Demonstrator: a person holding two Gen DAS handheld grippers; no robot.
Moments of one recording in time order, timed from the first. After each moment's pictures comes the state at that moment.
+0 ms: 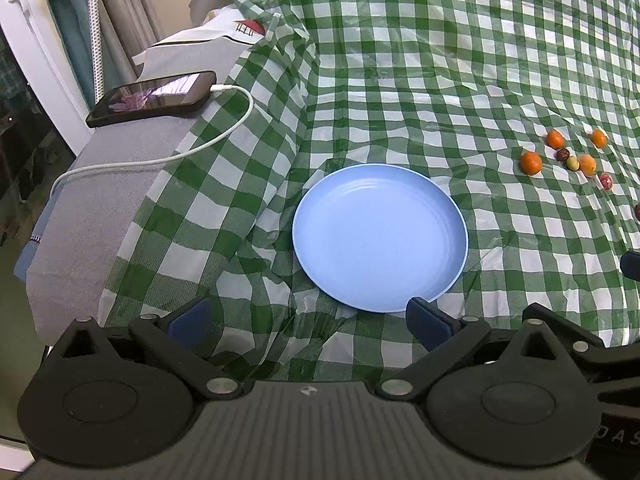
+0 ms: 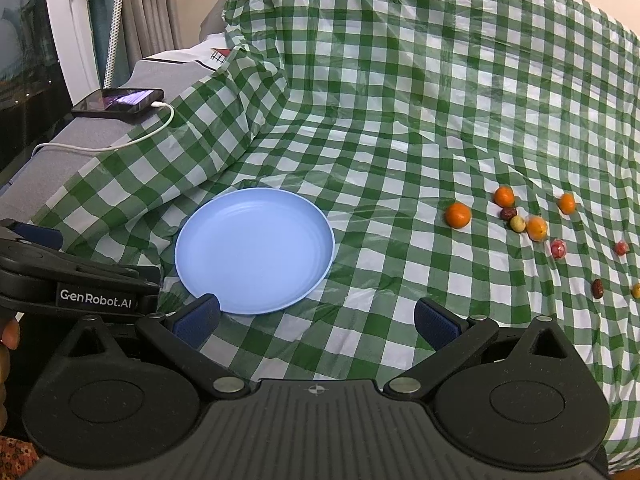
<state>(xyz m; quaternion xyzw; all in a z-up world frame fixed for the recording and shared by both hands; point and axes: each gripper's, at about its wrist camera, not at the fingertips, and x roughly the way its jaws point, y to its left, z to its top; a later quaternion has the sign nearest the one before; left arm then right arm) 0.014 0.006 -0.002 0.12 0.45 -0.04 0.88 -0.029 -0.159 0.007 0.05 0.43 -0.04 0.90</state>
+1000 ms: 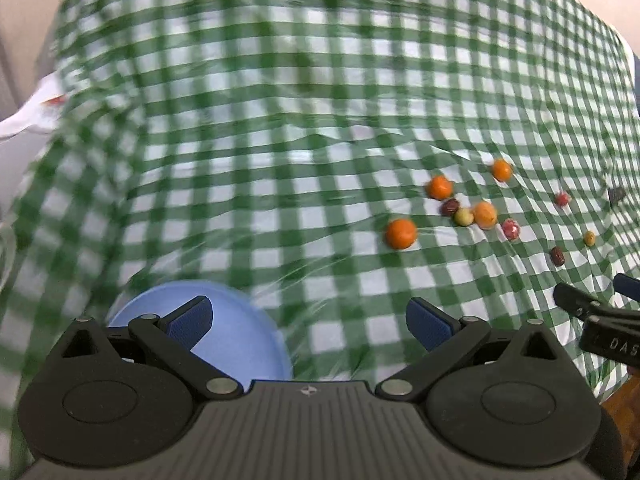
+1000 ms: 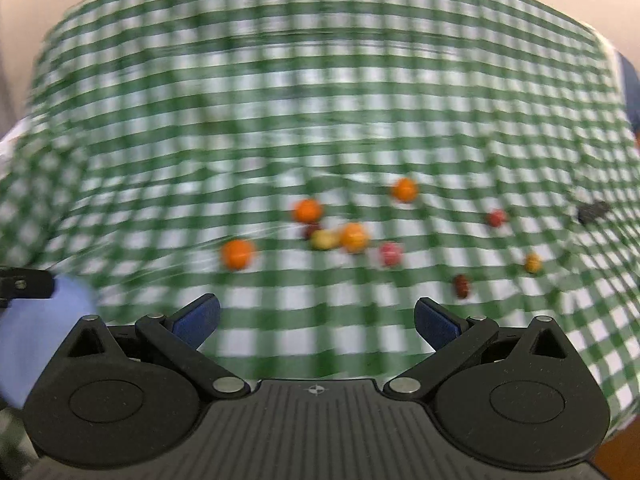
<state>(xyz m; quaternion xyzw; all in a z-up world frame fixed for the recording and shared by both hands) 0.109 -0.165 -0.015 0.11 0.43 -0.21 0.87 -0.032 -0.384 -0.037 0.11 0.38 -0.25 0.88</state>
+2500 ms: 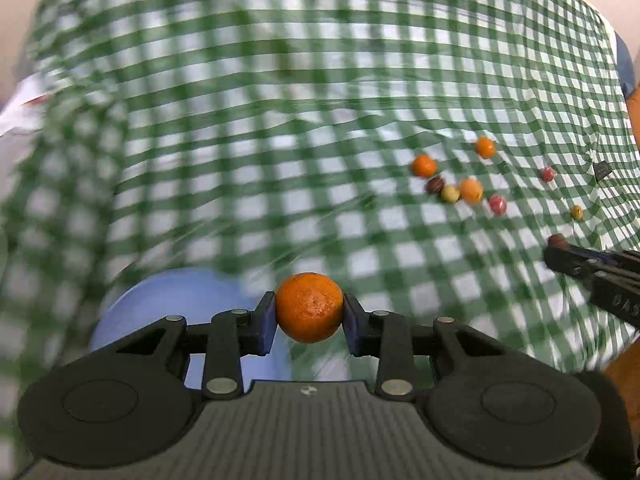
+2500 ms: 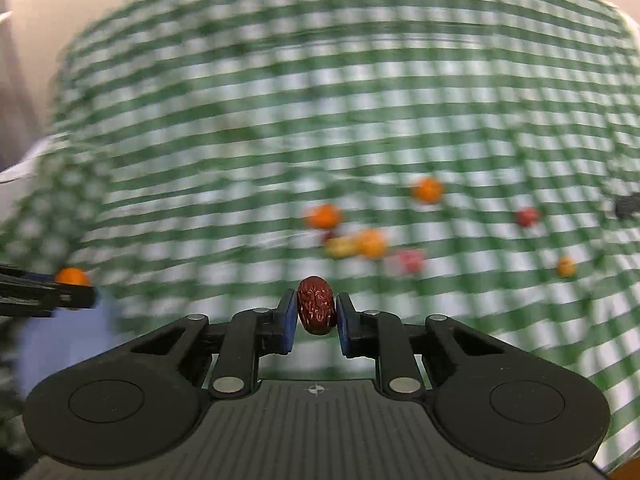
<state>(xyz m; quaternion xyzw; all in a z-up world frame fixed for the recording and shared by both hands) 0.088 -0.137 -0.013 0.12 0.44 -0.22 0.86 -0.033 -0.359 -0.024 0.15 0.38 -0.13 0.90</state>
